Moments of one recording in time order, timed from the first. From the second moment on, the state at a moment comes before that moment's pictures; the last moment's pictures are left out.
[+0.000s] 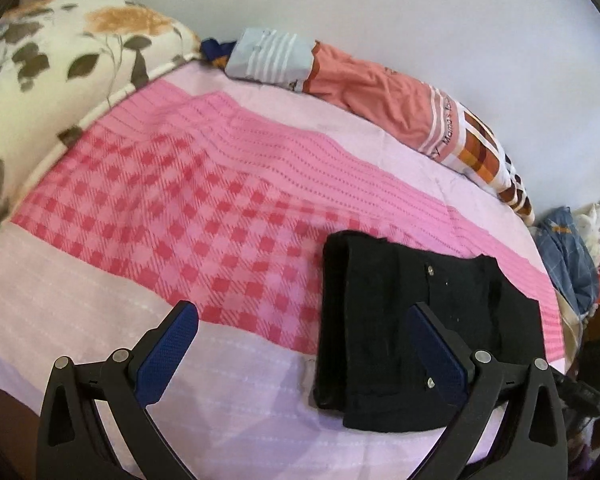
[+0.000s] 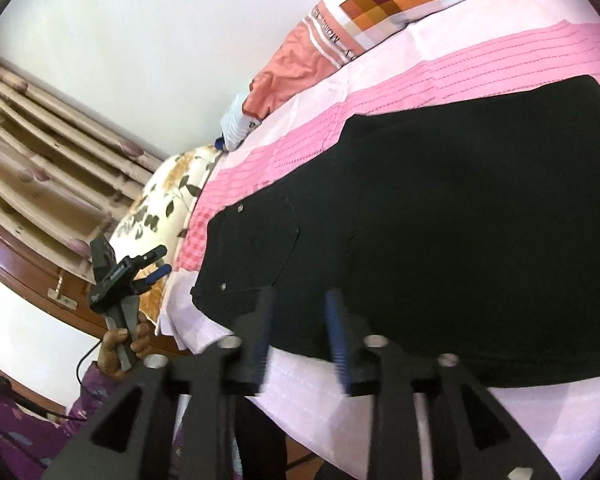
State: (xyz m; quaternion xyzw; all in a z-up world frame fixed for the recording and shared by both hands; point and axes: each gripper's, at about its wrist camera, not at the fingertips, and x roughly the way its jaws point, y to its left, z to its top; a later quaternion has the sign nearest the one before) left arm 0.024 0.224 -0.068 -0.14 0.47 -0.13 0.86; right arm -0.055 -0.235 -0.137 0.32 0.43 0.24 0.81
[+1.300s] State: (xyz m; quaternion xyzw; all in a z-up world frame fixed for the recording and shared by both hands) left arm -0.029 0.176 -0.129 -0.27 0.54 -0.24 0.76; right arm -0.035 -0.156 -0.139 0.32 0.49 0.33 0.75
